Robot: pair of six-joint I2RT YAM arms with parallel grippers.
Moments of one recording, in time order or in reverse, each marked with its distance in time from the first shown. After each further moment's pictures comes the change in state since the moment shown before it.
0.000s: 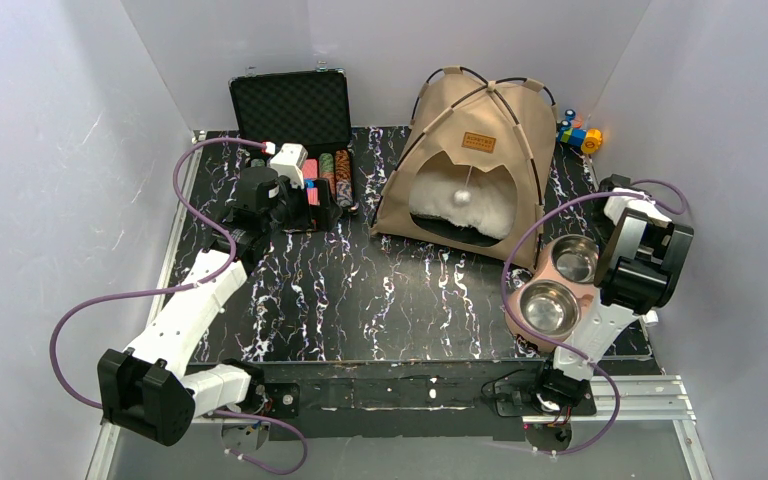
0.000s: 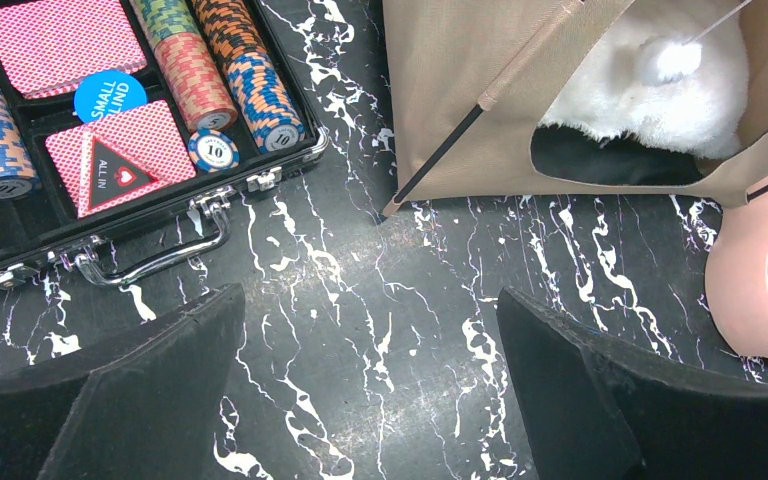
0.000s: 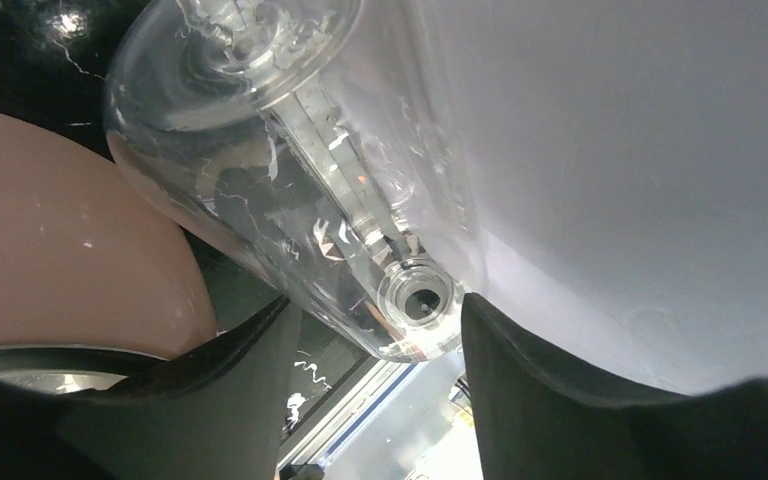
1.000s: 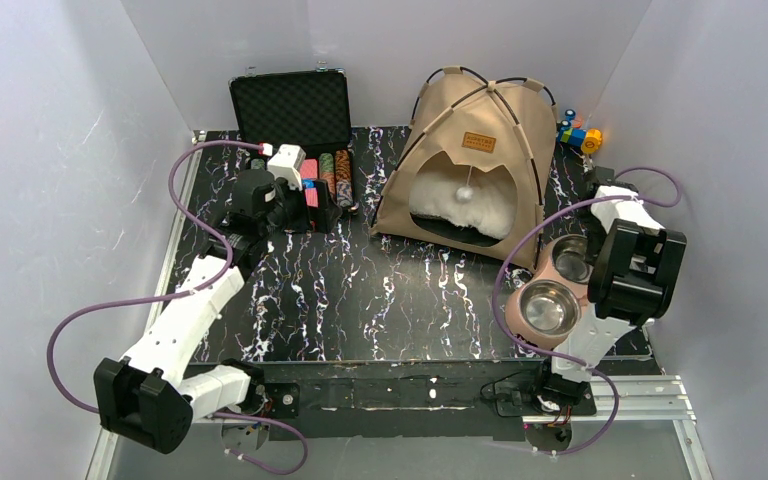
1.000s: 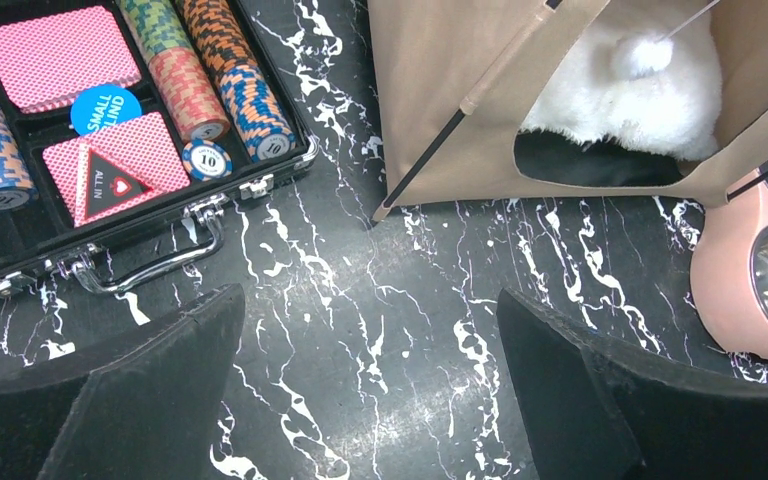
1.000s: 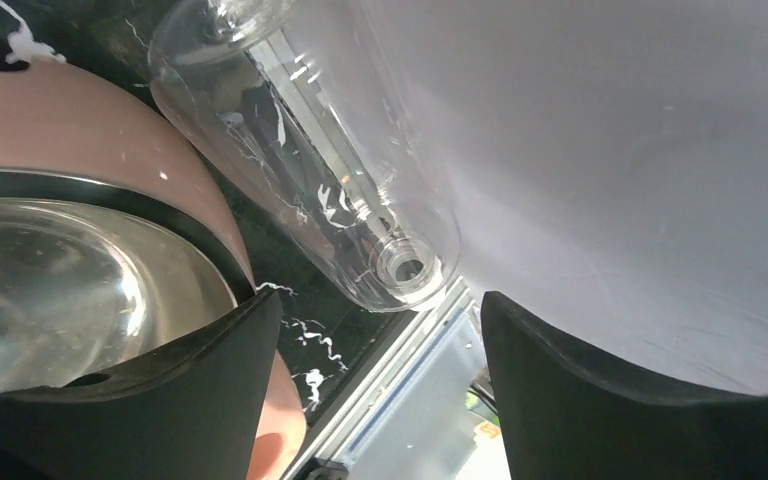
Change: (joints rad) left arm 0.000 -0.033 -0.017 0.012 0.016 0.000; right arm 0.110 -0.129 -0.037 -0.024 0.070 0.129
